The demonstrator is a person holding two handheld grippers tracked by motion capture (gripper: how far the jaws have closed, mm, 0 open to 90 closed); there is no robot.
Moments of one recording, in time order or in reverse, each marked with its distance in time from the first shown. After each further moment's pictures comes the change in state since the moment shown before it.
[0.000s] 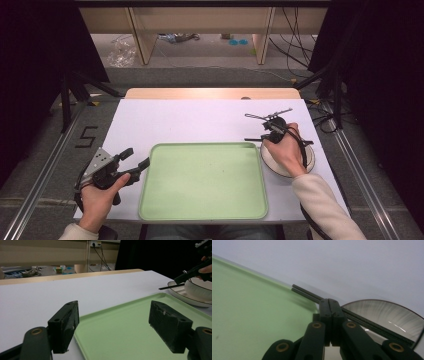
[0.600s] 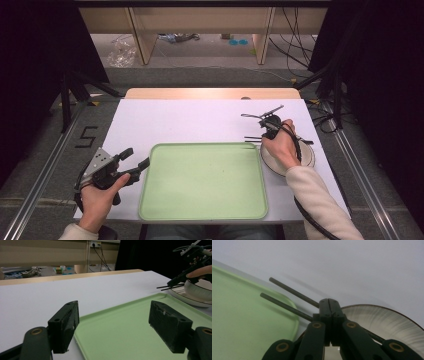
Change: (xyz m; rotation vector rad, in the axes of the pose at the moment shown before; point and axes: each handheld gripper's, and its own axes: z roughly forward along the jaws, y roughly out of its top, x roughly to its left) left arm 0.000 0.000 0.000 -0.006 0.000 -0.001; right arm -0.009 0.009 0.026 0.088 -0.075 -0.039
